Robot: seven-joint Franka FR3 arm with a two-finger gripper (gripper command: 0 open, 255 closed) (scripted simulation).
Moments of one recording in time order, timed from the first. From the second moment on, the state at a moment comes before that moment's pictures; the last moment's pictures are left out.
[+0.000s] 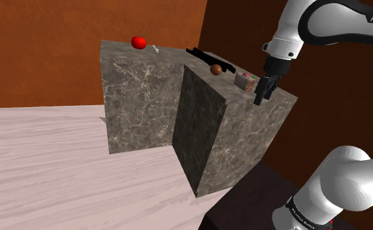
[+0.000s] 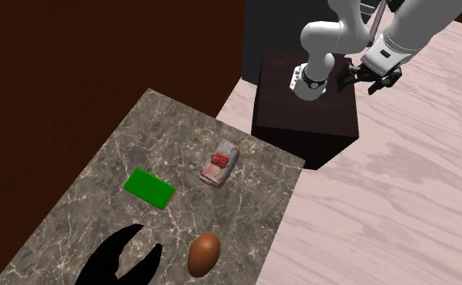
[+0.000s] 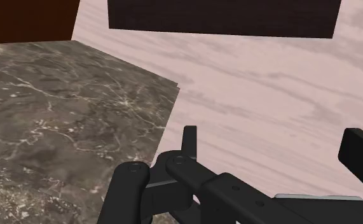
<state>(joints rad) 0.02 -0.74 0.02 -2.35 -0.01 1.58 -0.02</state>
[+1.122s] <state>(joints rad) -0.08 -0.32 -0.23 -2.02 -0.08 1.66 -0.27</state>
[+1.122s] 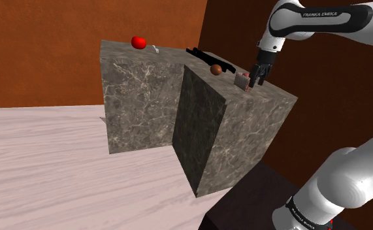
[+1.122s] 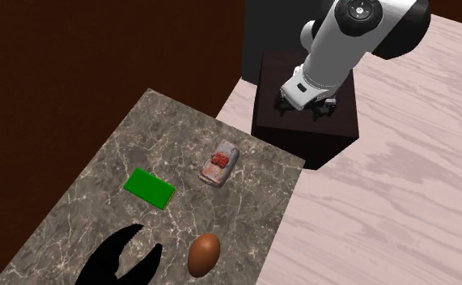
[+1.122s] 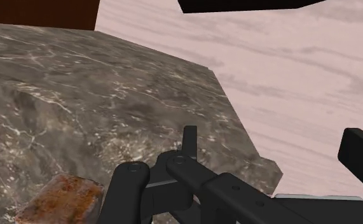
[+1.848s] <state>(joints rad) -0.17 0.08 -0.37 -1.61 0.02 1.62 -0.46</state>
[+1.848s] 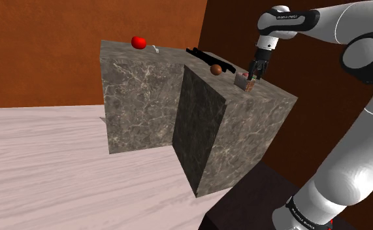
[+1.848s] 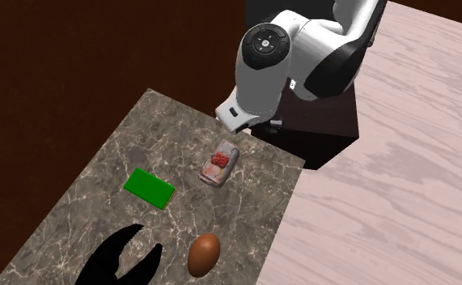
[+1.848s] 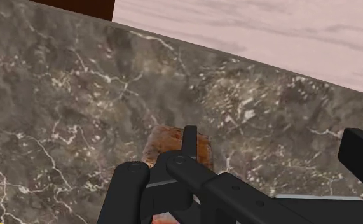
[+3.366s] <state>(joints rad) -0.25 0.29 -0.40 -1.46 0.11 1.66 -0.54</state>
